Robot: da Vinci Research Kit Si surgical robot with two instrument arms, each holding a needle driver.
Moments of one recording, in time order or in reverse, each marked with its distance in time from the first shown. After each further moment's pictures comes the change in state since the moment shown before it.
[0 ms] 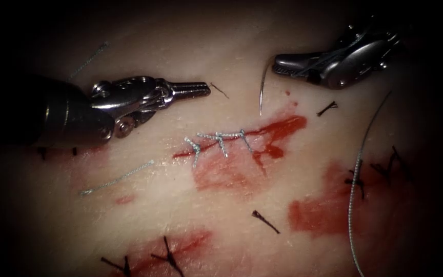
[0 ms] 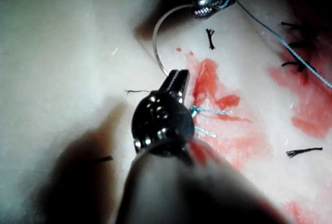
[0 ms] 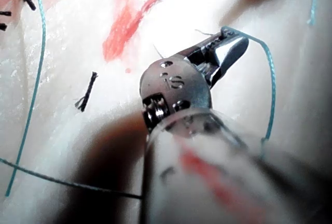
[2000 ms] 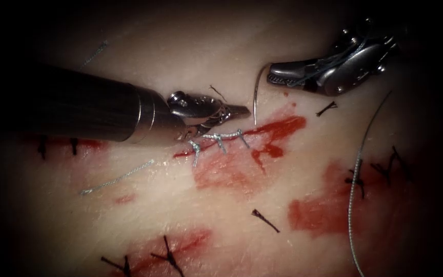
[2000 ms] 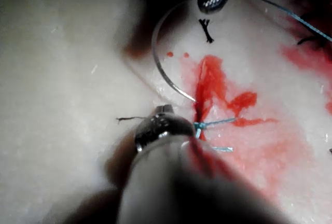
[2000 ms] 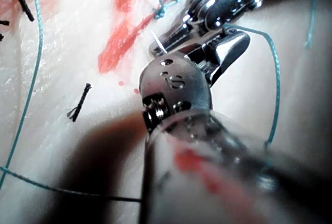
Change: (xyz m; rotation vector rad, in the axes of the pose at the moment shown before) right arm 0.002 0.000 0.001 0.047 0.080 -0.008; left arm -0.007 -0.005 0.011 0.275 -0.321 0.159
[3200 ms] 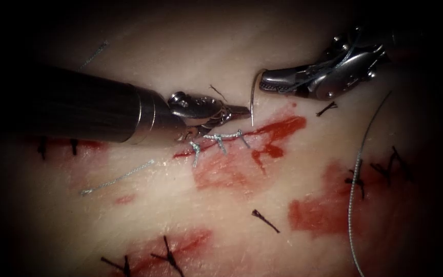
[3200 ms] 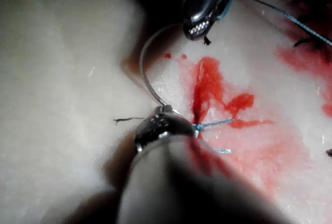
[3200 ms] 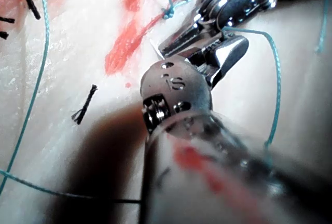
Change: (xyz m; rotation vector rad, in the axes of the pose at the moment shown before) right arm -0.001 -0.002 0.001 0.041 -0.010 -0.047; left arm 0.000 0.001 0.000 0.000 0.003 0.006
